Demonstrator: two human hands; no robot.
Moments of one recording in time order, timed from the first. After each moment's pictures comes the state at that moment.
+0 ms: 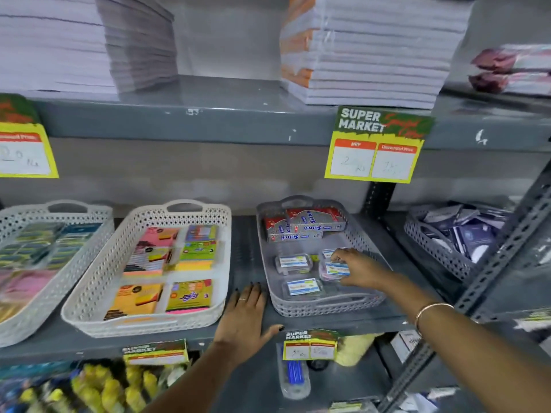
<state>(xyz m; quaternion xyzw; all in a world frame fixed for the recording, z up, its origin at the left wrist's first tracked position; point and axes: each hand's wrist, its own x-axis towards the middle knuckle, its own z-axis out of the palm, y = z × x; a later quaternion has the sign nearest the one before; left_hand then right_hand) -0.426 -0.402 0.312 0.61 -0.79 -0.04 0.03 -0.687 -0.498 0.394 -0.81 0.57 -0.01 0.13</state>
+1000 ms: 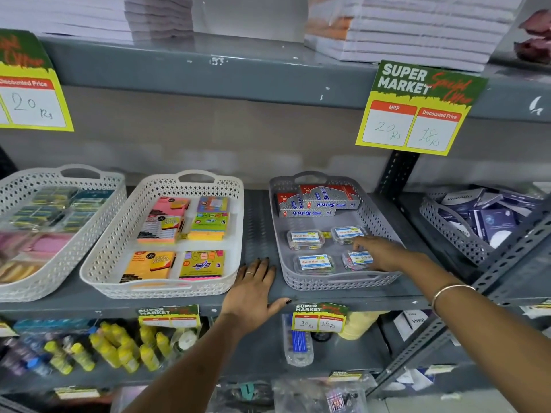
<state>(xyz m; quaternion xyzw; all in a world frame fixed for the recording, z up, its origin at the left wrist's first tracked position) -0.417 -0.405 0.296 0.61 -0.79 0.02 0.05 -0.706 -0.505 0.380 -0.80 0.58 0.11 0.09</state>
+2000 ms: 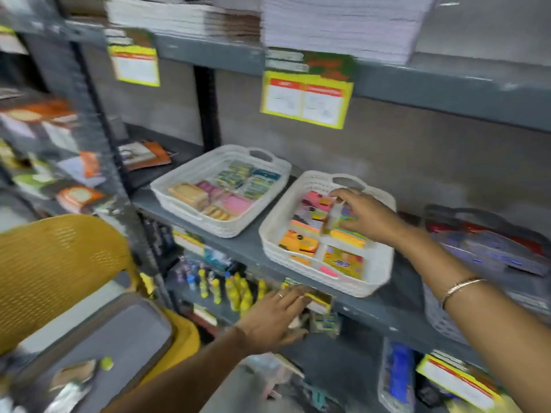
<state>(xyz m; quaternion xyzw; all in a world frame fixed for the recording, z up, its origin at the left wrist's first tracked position) -0.265 -0.264 0.297 0.58 -0.79 0.03 0.16 -0.390 -0.456 0.467 -0.95 0.28 -0.11 0.10</state>
